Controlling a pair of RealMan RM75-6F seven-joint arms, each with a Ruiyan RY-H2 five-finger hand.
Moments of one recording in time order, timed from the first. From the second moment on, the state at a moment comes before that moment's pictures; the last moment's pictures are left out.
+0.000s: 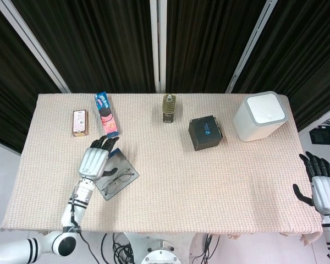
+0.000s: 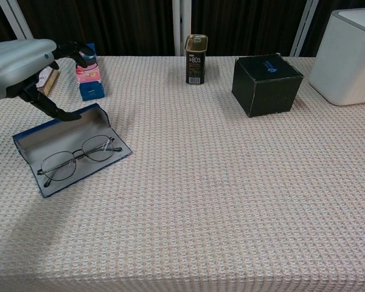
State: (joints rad) left arm -0.53 -1.57 -0.22 -1.67 1.15 1.21 0.55; right arm 0.08 -1.10 0.08 -1.57 -1.42 1.40 0.08
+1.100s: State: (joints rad) left arm -0.56 -1.65 -0.11 -1.82 0.87 1.28 0.78; right arm 0.08 -1.09 0.08 -1.54 -1.43 1.42 0.14
